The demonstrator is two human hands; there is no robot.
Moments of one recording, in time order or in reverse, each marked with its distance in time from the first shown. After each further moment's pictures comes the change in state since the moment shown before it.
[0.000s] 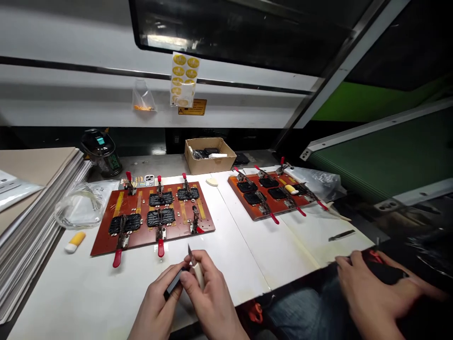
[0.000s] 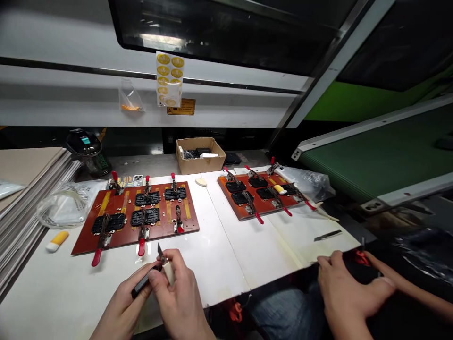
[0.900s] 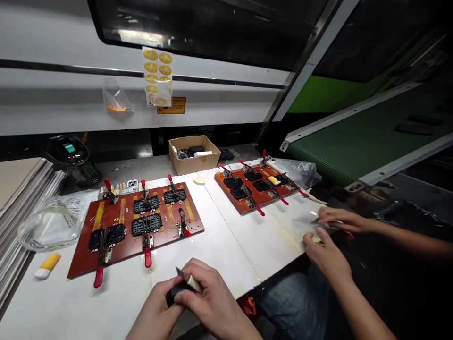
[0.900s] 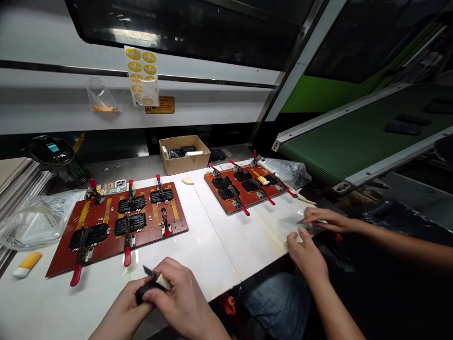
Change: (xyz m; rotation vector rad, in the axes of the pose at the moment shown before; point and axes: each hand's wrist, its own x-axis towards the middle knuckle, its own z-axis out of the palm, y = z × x) left_hand 0.027 -0.002 0.015 -0.125 -0.241 -0.069; right_hand 0.005 0.013 -0.035 -0.068 -0.062 -0.062
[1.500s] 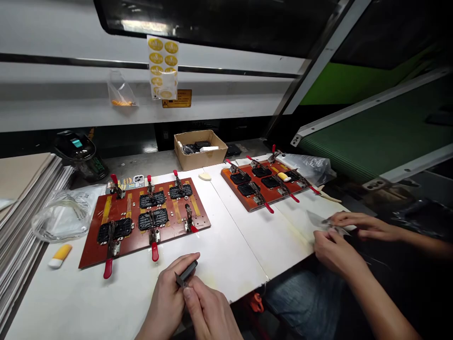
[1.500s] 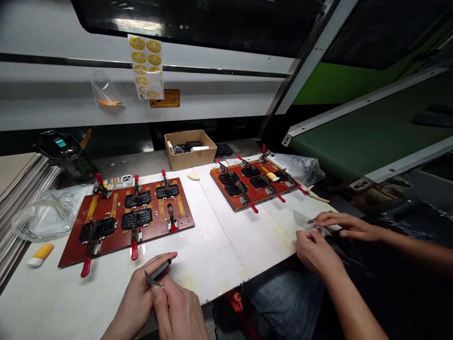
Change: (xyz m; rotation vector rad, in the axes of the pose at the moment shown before) left_hand 0.014 -0.002 0.004 0.210 0.183 0.116; right_hand -0.027 0.015 0.041 -0.281 -0.022 0.113
